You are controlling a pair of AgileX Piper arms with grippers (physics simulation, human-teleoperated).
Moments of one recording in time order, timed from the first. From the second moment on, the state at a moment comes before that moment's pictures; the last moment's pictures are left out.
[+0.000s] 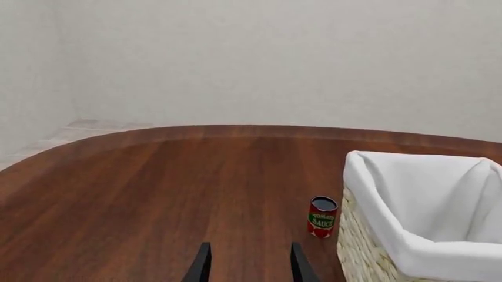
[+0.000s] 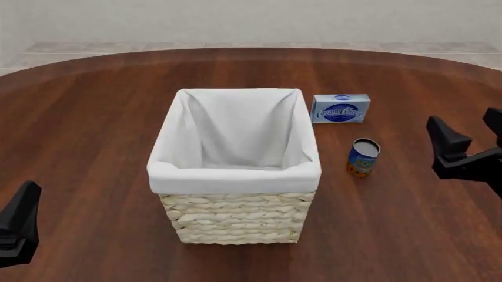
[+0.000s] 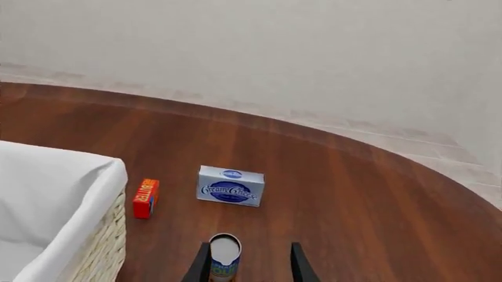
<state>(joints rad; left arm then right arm) 0.04 0.00 0.00 -0.03 -0.05 0.04 0.69 -0.29 -0.30 -0.16</state>
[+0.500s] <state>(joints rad) 0.04 0.00 0.00 -0.03 -0.05 0.08 0.80 -0.33 -0.34 -0.15</state>
